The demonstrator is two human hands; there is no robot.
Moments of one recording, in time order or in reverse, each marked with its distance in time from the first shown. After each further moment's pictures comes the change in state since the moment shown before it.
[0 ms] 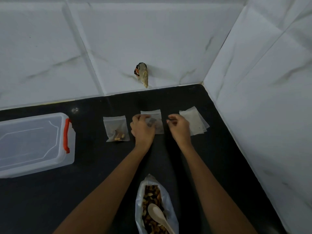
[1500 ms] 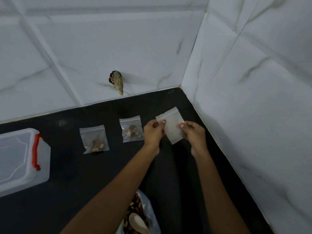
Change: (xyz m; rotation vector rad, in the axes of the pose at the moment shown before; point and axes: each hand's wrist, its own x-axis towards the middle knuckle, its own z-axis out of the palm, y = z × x) left_hand -0.030 0.080 0.050 -0.853 -0.291 -0.347; right_hand -0.009 0.028 -0.091 0.532 0.180 0.429
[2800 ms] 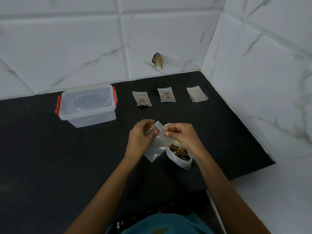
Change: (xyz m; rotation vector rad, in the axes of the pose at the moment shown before) left_hand -0.235 -0.021 -0.219 0.679 0.004 0.494; right_hand -0.287 0.043 0.024 -0.268 -0.520 -0.274
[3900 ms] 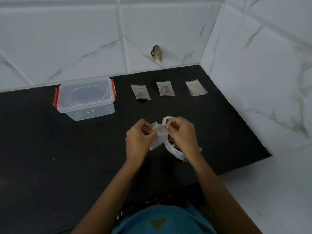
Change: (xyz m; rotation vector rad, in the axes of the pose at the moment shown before) left_hand -0.030 0.007 0.005 -0.019 0.108 -0.103; right_hand -0.015 0.007 0.017 -0.330 0.238 -0.115
